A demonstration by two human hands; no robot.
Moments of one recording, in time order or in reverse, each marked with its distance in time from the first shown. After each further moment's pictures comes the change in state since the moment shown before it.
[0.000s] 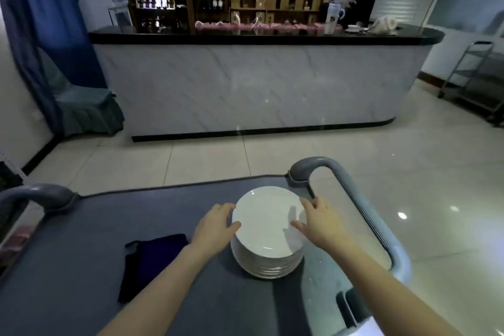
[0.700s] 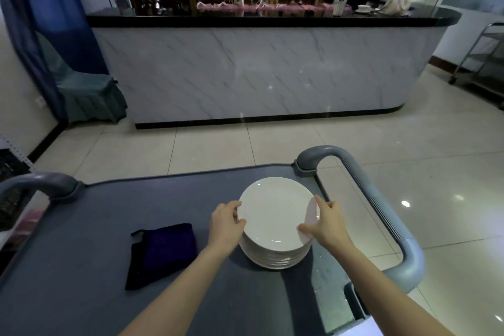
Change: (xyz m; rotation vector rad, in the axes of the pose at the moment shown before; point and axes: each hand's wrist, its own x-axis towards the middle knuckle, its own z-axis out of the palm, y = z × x) left_hand -0.001 0.003 0.029 -0.234 0.178 -0.194; right_hand -0.006 -0.002 0.025 0.477 0.020 0.233
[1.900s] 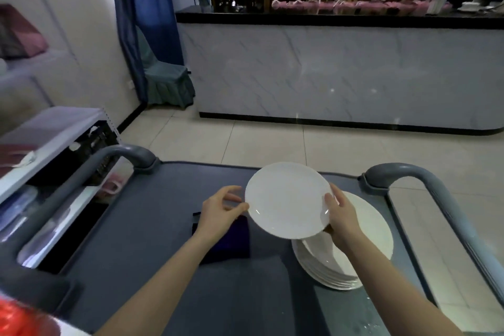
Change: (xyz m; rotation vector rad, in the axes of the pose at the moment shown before) left_hand -0.004 -0.077 -0.118 -0.346 0.164 -0.071; right_hand 0.024 -0.104 0.068 0.900 -0.184 0.038
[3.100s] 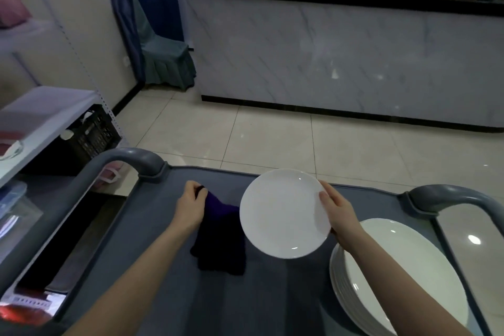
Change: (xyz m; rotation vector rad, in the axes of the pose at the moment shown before) left_hand 0.125 -0.084 -0.100 0.130 0.153 -0.234; right_hand 0.075 -0.005 0.101 -0.202 -0.139 -0.055
